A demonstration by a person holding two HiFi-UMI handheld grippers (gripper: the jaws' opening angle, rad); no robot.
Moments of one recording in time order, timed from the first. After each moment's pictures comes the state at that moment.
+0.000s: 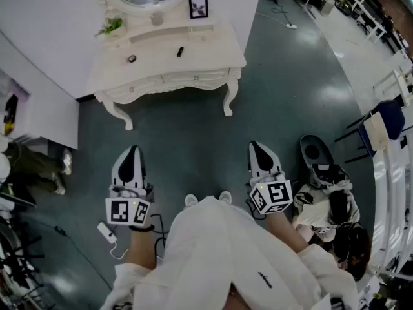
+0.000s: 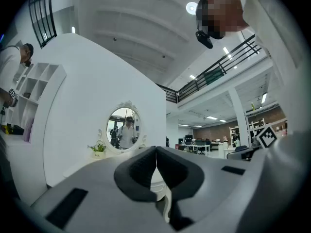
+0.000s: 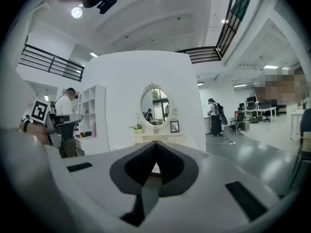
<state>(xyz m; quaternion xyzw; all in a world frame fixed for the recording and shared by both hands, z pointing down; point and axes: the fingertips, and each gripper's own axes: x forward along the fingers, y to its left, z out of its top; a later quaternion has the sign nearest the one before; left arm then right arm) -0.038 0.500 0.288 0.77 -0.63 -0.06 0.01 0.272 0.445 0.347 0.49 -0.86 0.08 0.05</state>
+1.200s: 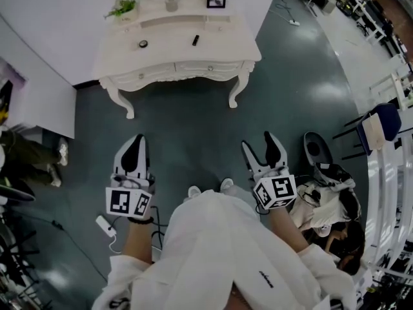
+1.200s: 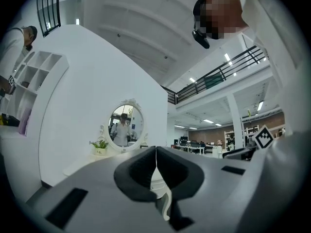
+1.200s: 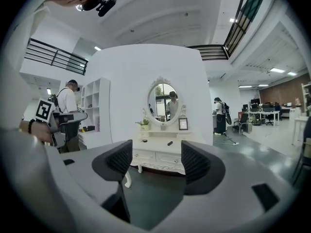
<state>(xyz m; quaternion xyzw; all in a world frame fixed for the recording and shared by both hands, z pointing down) -0.132 0.490 0.308 0.79 -0.61 -0.07 0.03 0.166 0.444 0.354 0.48 -0.87 0.07 0.08</state>
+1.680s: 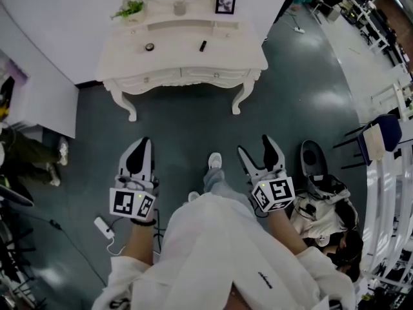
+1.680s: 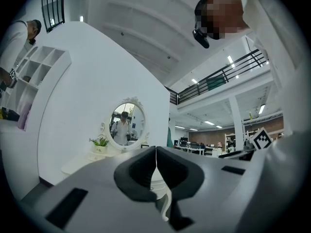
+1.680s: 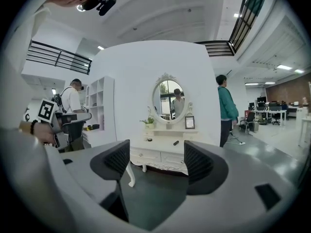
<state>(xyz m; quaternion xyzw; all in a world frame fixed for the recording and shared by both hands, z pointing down) -0.148 0.468 0.321 0.79 -0.61 -0.08 0.04 0.129 0.419 0.365 0.45 -0.88 0.08 0.09</state>
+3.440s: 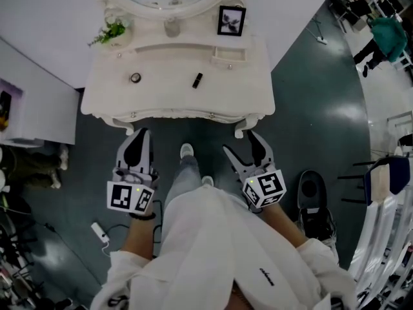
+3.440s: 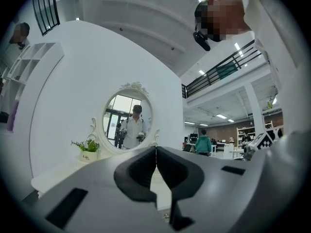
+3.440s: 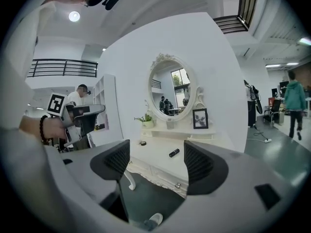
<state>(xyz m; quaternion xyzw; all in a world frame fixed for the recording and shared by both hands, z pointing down) -0.112 0.141 0.327 0.76 -0.65 -0.06 0.04 0.115 0.090 0.408 0.34 -0.93 0.12 0.10</state>
